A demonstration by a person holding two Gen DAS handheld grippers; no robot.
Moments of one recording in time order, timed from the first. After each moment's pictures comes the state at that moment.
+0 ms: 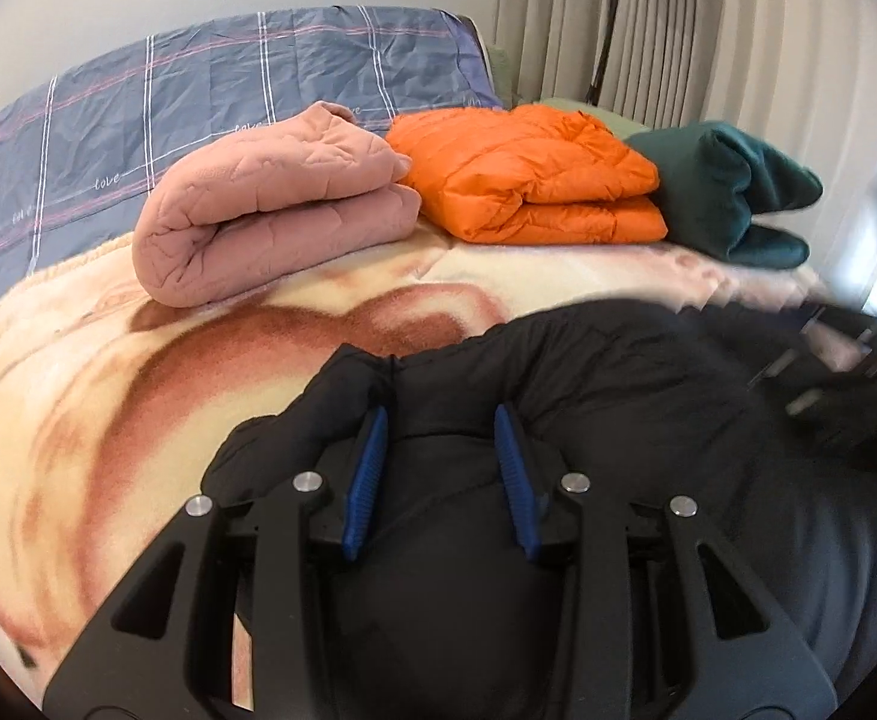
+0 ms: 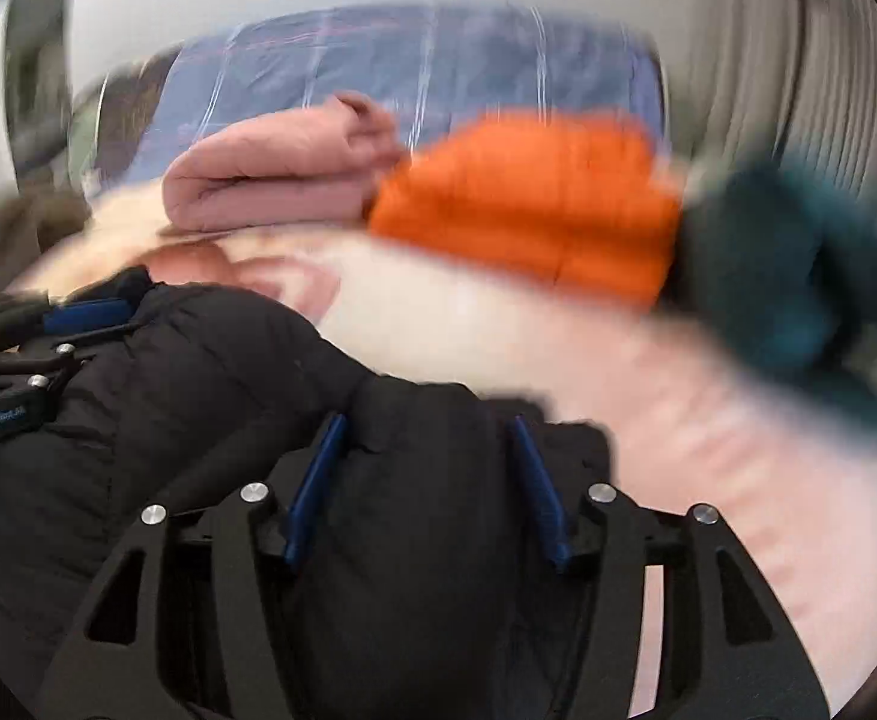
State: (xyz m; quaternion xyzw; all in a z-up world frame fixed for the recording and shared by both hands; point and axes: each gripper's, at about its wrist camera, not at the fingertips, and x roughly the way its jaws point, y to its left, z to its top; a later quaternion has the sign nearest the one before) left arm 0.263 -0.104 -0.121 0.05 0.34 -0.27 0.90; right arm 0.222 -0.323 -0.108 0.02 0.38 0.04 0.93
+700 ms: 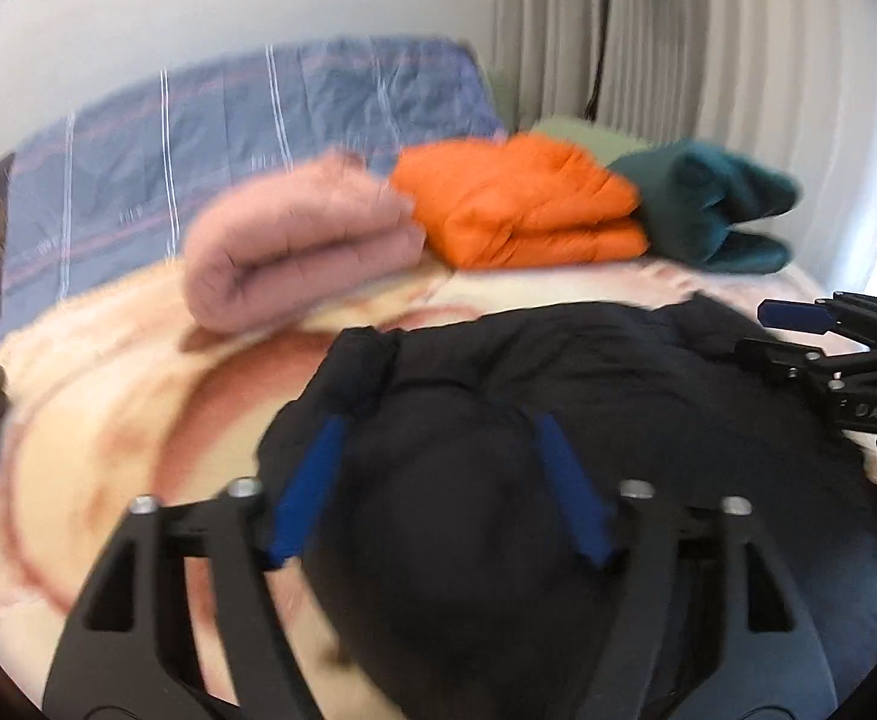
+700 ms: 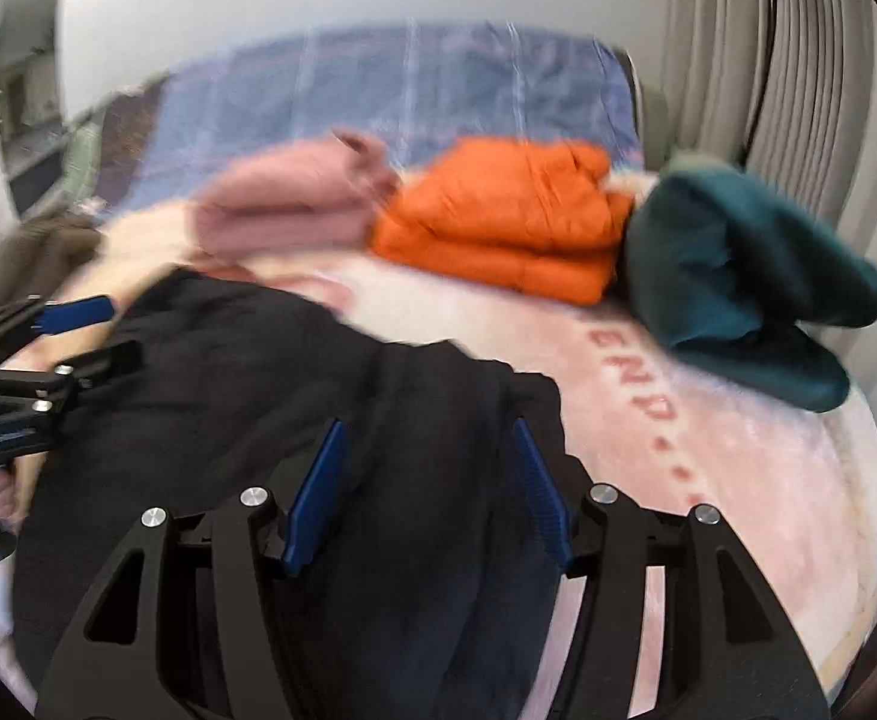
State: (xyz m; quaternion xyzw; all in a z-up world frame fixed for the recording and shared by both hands) left arm 0.206 -0.086 -0.080 0.07 0.29 -0.26 0.92; right arm 0.142 -0.306 -0.044 -0.02 0.34 0.02 0.94
